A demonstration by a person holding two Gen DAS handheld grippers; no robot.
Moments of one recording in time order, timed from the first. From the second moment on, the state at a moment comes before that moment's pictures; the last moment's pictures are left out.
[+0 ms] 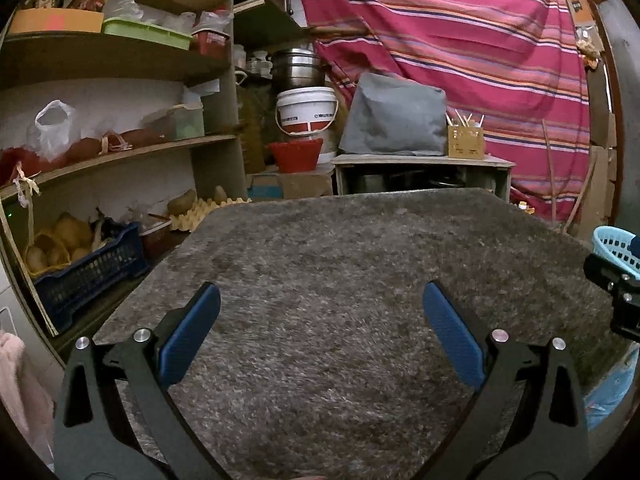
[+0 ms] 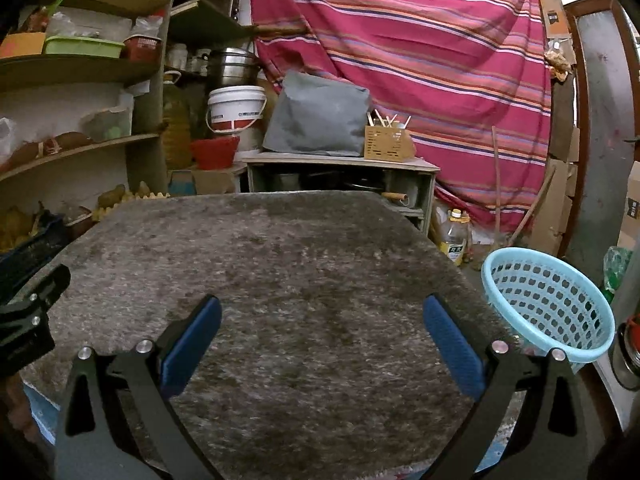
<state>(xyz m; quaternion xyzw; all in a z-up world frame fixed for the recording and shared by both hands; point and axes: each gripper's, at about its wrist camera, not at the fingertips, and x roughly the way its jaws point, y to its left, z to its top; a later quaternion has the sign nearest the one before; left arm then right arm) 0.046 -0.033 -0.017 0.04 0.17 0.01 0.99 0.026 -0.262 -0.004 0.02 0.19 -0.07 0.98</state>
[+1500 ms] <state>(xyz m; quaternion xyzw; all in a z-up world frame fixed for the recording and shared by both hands) 0.027 -0.041 -0.001 0.03 0.13 -0.04 0.99 0.009 -0.262 0.005 0.01 0.15 -0.10 0.98</state>
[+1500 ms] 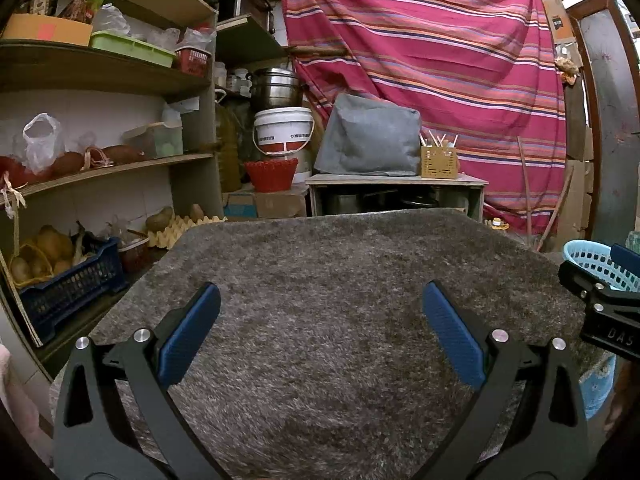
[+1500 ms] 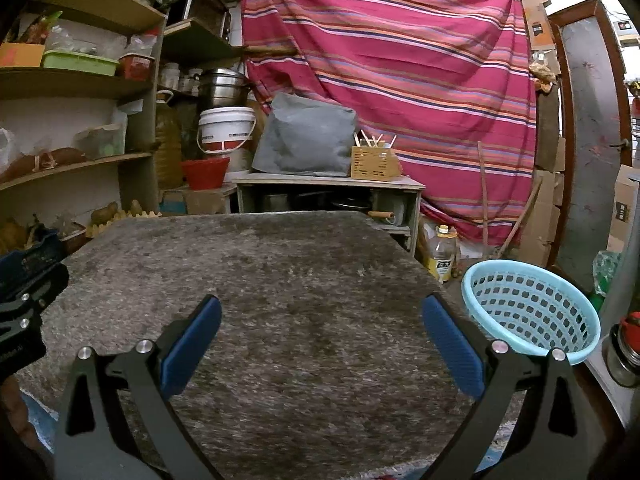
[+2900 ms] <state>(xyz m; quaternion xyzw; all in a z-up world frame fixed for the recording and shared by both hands) 0.029 -0.042 0.001 0.03 0.13 -0.03 0.99 0.010 -0.270 0.001 0.01 0.16 -0.09 0.98</state>
